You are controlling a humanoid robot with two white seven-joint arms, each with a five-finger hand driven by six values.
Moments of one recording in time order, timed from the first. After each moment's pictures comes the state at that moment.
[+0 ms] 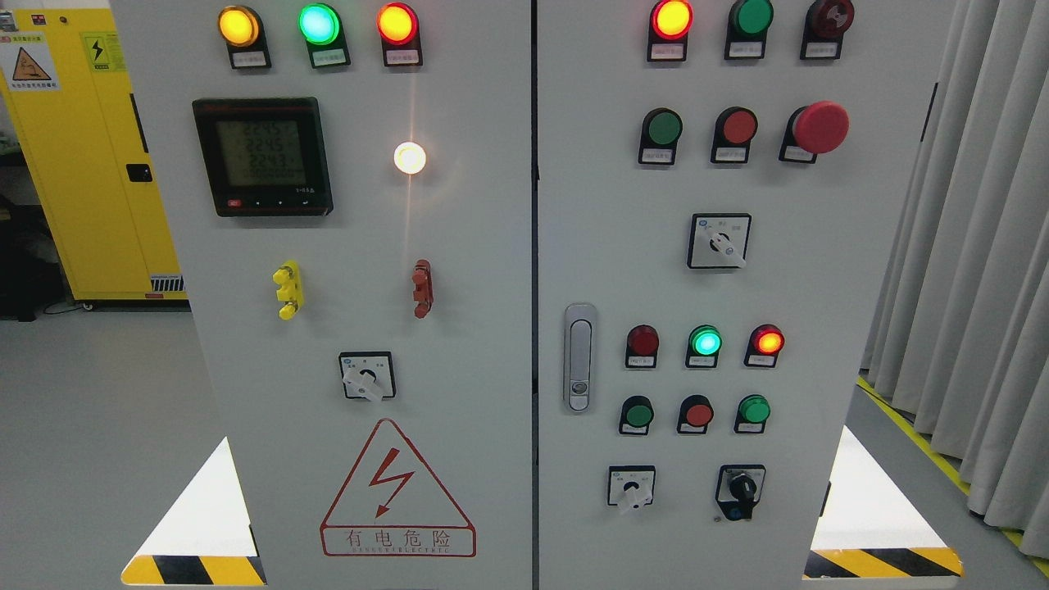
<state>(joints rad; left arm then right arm) -0.04 0.00 -0.15 0.00 0.09 -0.11 -0.01 0.04 -0.14 -0.15 -0.12 0.12 0.05 0.33</state>
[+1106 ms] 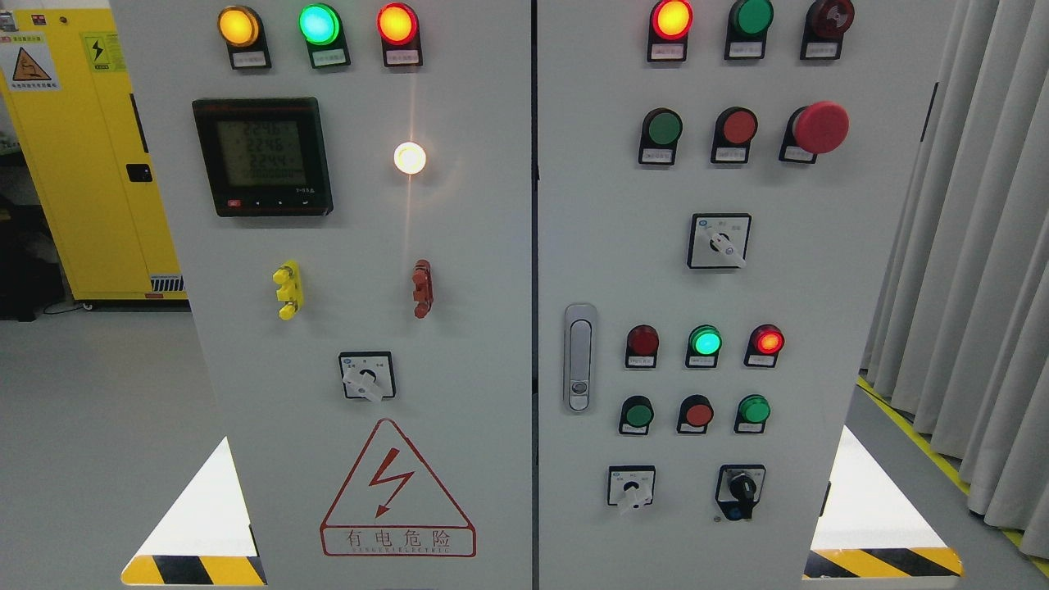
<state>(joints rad) -0.04 0.00 -0.15 0.00 0.09 -0.11 -0.01 0.04 -0.13 -0.13 -0.16 0.13 0.01 0.31</state>
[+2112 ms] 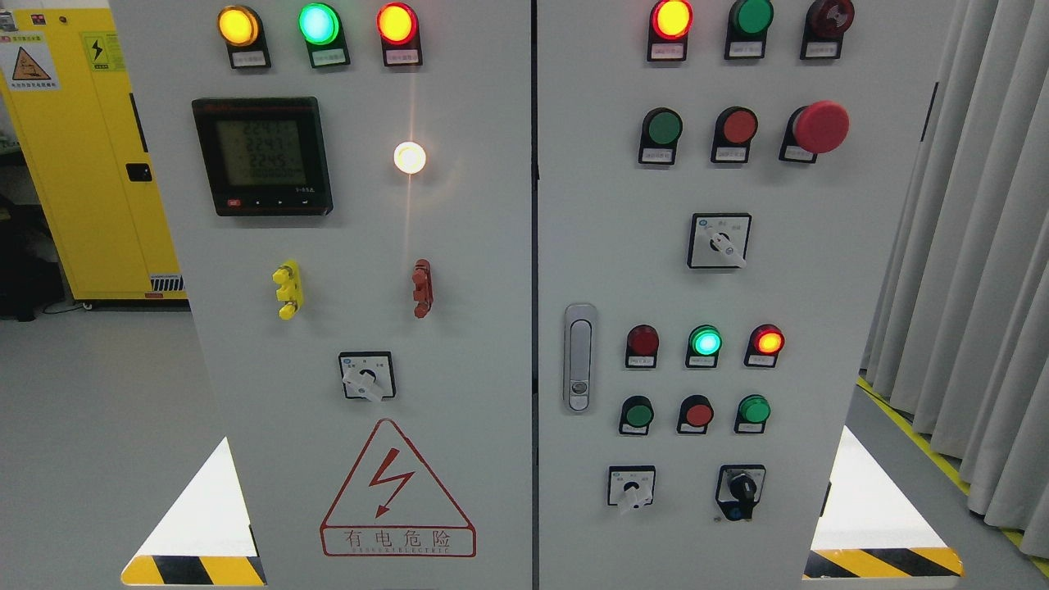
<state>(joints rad) -0.03 -0.03 -0.15 0.00 0.09 -0.11 -0.01 0.21 -0.19 0.13 -0.94 0.38 -0.18 0.05</state>
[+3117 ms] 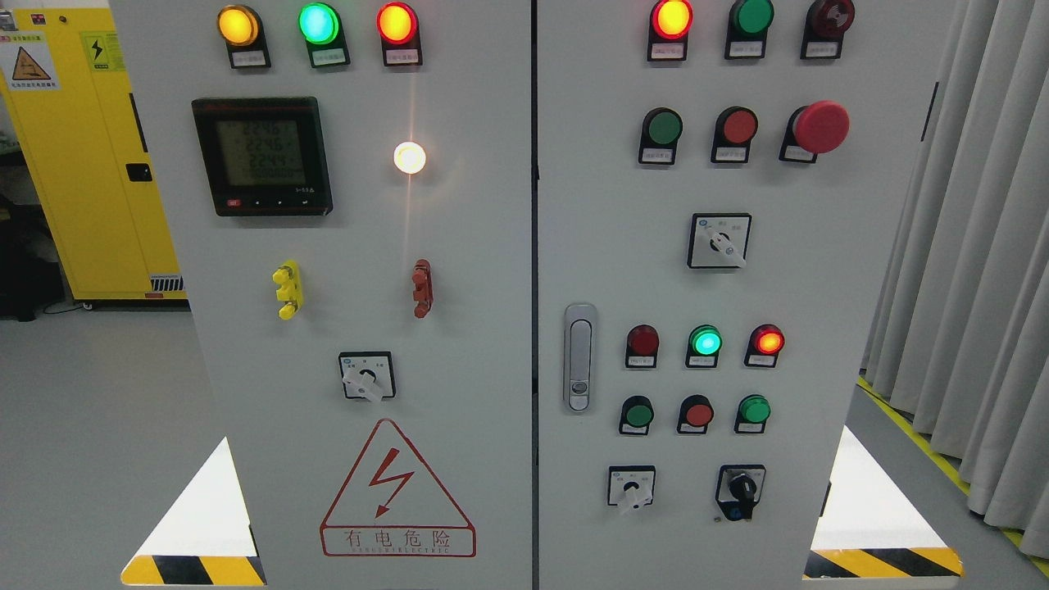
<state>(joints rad) 0.00 -0.09 -0.15 0.00 0.09 -0.11 -0.01 0.15 -0.26 0.11 -1.69 0.94 -0.23 0.05</state>
